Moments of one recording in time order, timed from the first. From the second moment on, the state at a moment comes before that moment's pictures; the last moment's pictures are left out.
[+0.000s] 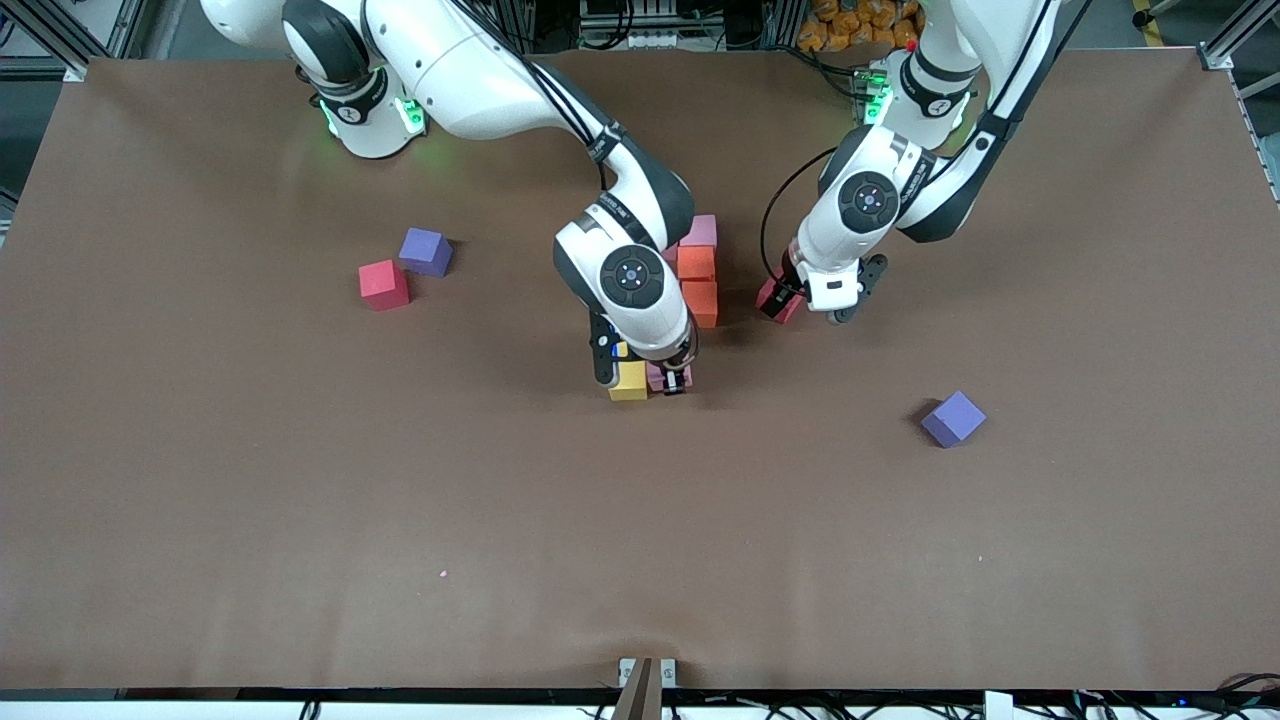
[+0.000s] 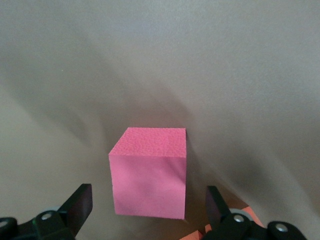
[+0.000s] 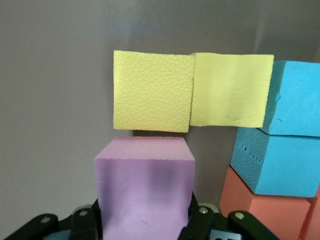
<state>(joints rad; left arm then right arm) -0.08 0.25 -0.51 -2.37 -0.08 2.49 -1.46 0.83 0.91 -0.08 -1.16 0.25 2.13 2.14</state>
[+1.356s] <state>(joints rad) -0.08 0.35 -0.50 -2.31 0.00 2.51 -1.45 0.83 0.96 -0.08 -1.16 0.25 2.18 2.20</state>
